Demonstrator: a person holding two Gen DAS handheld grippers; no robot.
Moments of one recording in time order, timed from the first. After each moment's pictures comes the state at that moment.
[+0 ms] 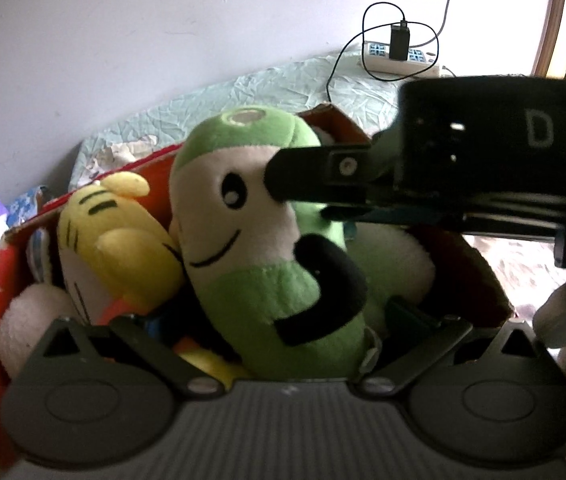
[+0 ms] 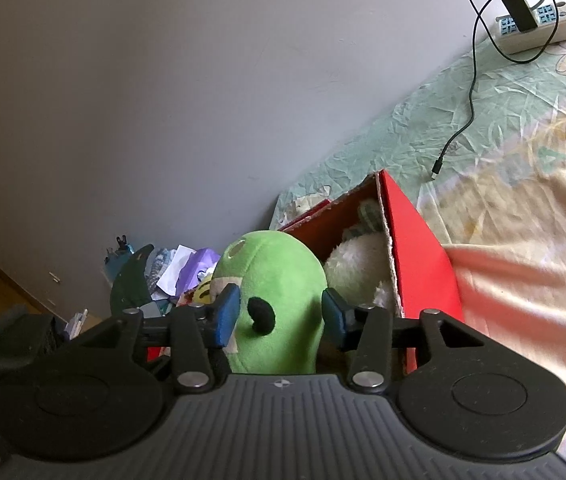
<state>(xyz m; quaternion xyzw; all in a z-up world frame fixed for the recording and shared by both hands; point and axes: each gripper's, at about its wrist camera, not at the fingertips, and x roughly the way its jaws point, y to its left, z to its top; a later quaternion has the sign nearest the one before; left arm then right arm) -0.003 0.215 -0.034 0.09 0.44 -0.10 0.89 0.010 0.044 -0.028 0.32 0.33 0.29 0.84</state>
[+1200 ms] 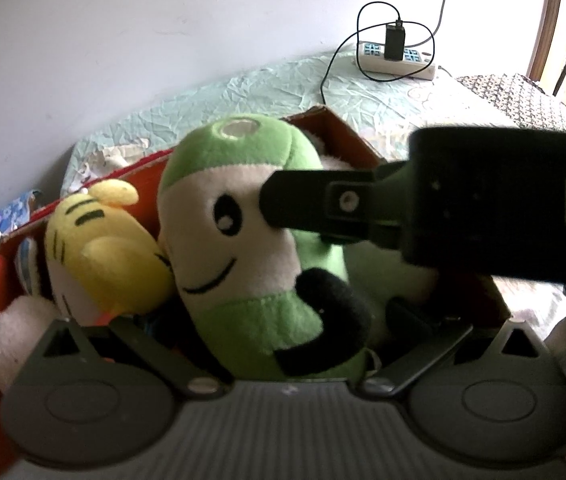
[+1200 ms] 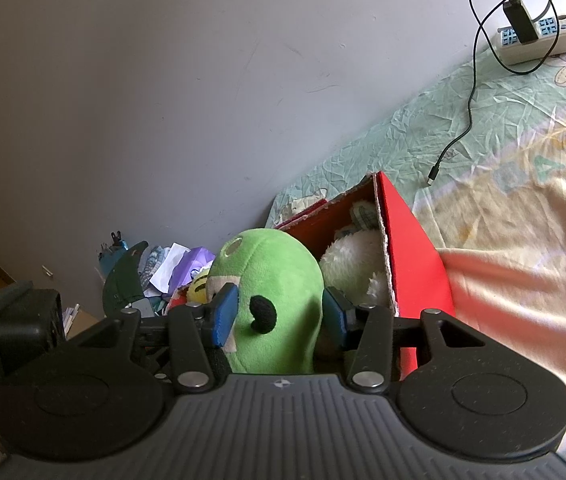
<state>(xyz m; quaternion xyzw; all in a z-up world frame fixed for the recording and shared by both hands) 0.005 0.216 -0.042 0.10 0.43 -0.12 0.89 0.007 0.045 -0.027 0.30 0.32 0.28 0.85</state>
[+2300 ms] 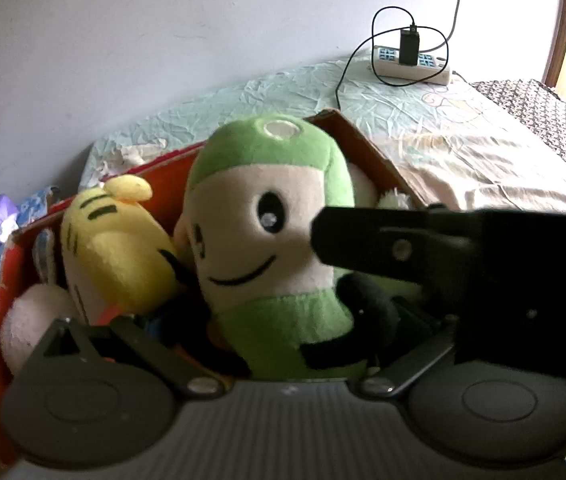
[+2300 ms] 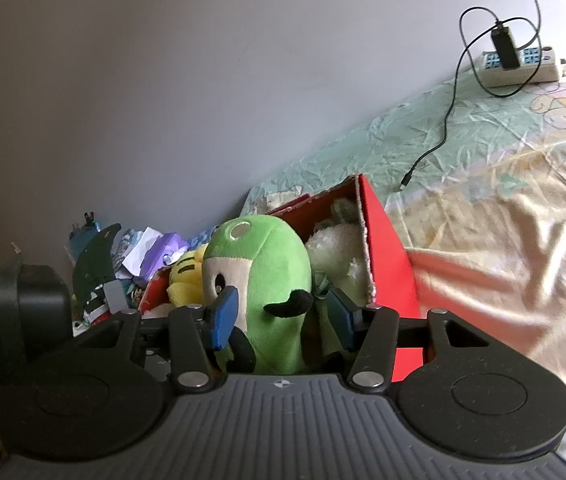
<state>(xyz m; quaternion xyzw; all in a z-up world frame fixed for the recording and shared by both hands) -0.009 0.223 -0.036 0.10 0.43 -0.09 0.89 -0.018 0.041 -0.011 0.25 0.33 0.24 0.88</state>
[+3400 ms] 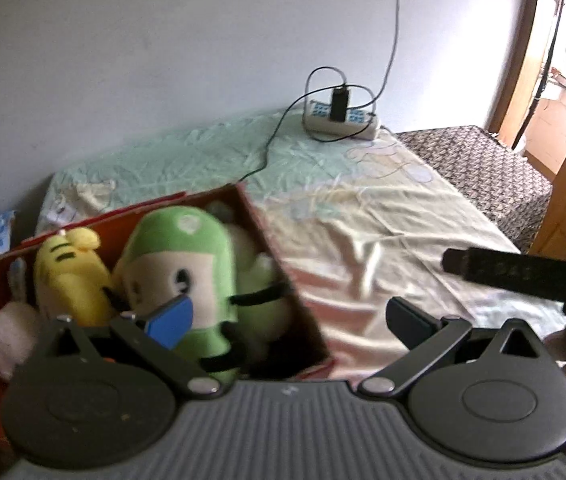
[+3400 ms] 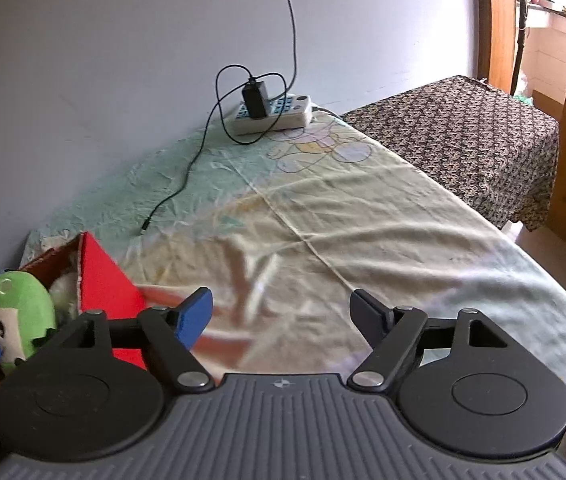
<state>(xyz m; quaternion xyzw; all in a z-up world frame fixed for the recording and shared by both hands) -0.061 0.184 0.022 0.04 0.38 -0.16 0.91 -0.047 -0.049 0.003 0.15 0.36 -0.09 0.91</state>
